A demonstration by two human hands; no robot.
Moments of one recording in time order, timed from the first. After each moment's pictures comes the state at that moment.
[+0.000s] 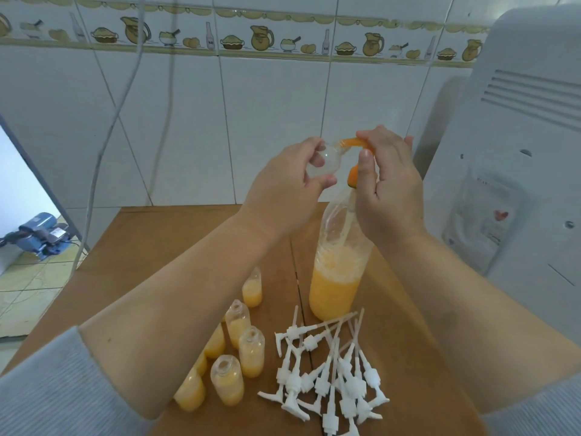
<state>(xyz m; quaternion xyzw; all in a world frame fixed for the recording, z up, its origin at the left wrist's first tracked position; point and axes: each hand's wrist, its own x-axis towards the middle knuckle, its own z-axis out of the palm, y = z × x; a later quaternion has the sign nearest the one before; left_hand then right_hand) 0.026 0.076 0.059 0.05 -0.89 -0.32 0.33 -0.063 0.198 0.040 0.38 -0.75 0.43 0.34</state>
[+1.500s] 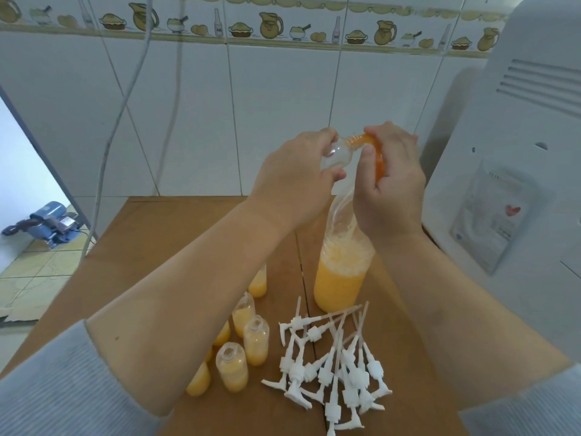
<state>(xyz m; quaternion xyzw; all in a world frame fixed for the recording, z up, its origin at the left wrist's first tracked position) 0.031 0.083 0.068 0.07 -0.92 -0.22 0.31 -0.053 0.189 0.034 0.37 -0.71 0.50 0.34</state>
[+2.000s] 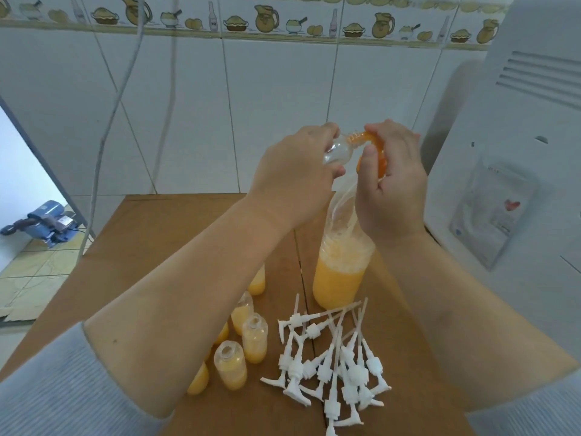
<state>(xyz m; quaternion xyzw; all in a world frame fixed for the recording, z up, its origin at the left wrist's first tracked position) 0.031 0.089 0.071 0.07 -0.93 -0.18 0.31 -0.056 0.194 0.029 0.37 -0.71 0.49 0.35</state>
